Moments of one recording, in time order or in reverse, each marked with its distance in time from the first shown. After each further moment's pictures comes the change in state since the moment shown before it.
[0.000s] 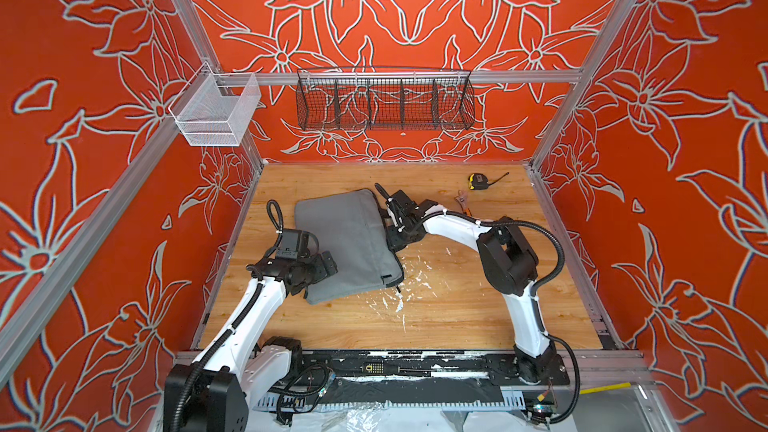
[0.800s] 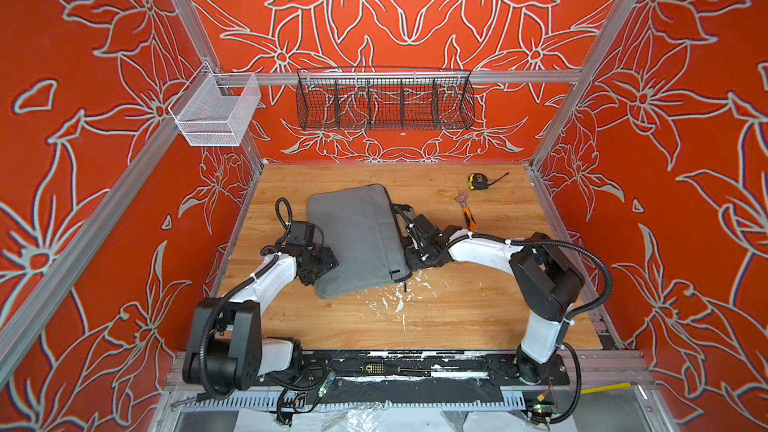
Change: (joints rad) left arm 0.034 0.338 0.039 0.230 0.071 -0.042; right arm 0.031 -0.309 -0.500 0.180 0.054 0.100
